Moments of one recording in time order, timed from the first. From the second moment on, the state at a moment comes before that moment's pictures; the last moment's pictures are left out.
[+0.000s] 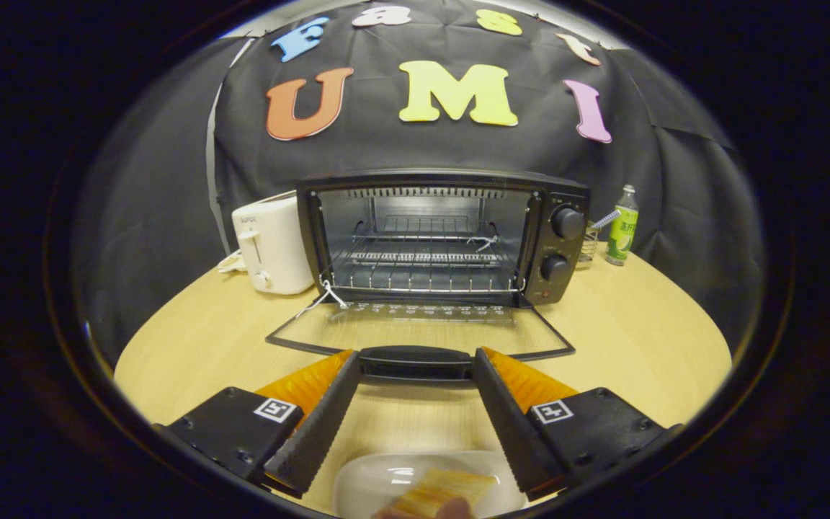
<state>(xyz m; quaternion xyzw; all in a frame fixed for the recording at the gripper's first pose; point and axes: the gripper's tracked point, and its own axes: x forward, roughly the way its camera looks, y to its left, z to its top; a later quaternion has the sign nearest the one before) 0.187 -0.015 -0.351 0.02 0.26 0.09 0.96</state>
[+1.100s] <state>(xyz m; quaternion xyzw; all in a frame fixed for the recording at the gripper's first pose) 0.035 -0.048 -0.329 0.01 0.34 0.06 0.94</state>
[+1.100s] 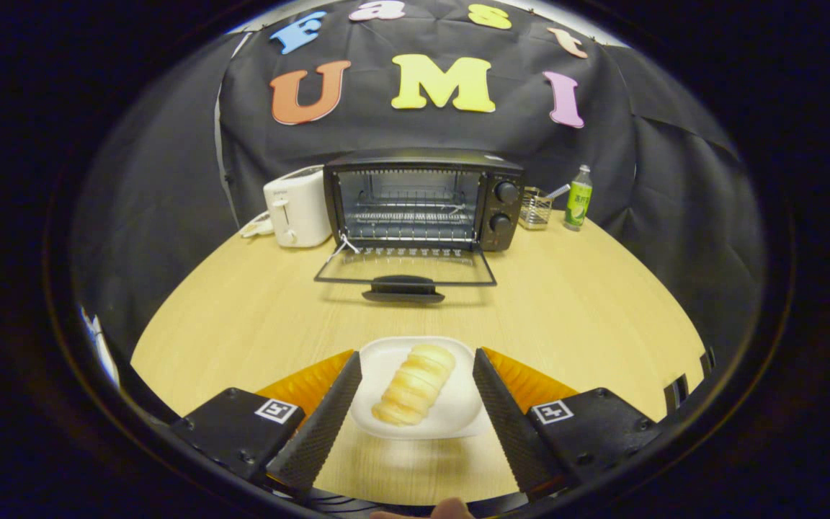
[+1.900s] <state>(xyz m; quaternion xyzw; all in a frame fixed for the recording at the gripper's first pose) 0.040 -0.039 -0.399 0.08 0.42 0.05 0.90</state>
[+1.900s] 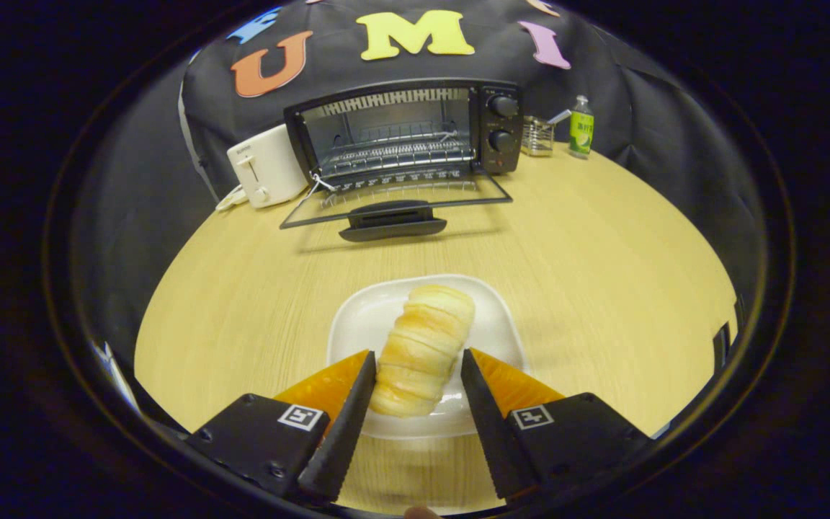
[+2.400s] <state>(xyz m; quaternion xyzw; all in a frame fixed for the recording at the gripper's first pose) 0.049 -0.035 -0.358 0.08 0.41 0.06 0.90</state>
